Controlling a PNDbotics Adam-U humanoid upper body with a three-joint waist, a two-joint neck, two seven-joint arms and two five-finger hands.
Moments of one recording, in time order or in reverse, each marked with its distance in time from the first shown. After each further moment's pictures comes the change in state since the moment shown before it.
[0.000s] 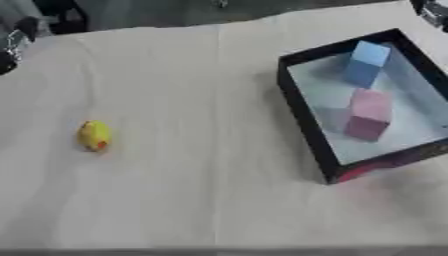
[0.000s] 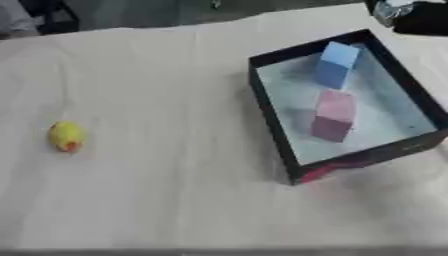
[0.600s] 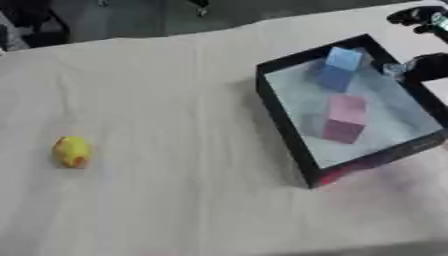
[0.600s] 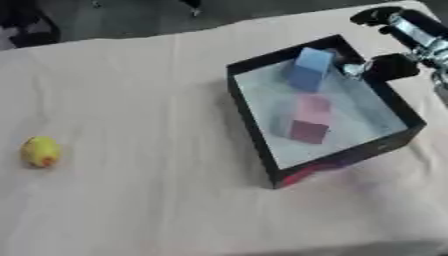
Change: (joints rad) left arm 0.058 -0.102 0.057 -0.020 0.011 -0.120 0.315; right arm 0.028 -0.024 0.028 0.062 0.243 -0.014 0.172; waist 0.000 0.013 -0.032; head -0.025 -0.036
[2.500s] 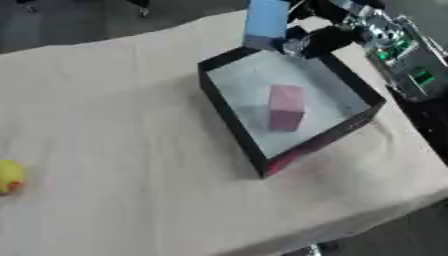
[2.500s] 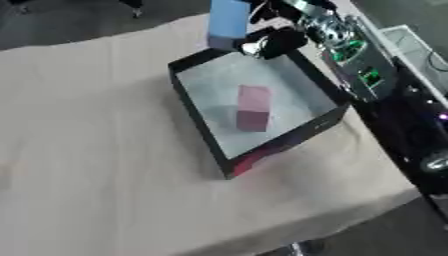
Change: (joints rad) left arm -0.006 -0.001 -0.015 0.024 -0.002 -0.025 -0.030; right arm -0.107 0.053 0.094 0.036 -0.030 0.016 0.094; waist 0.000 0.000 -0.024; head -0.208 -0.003
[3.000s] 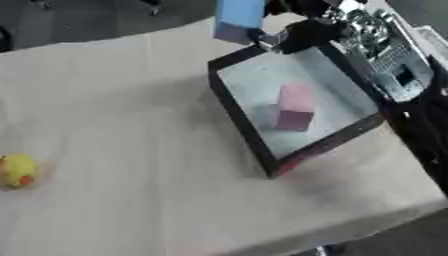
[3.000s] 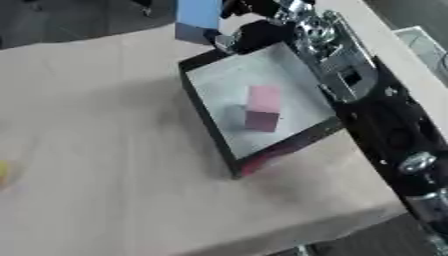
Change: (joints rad) left arm -0.005 -0.007 -0.011 0.010 -0.004 -0.001 -0.012; right arm -0.091 0.105 0.031 -0.028 -0.054 0.042 0.001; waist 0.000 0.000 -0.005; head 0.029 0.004
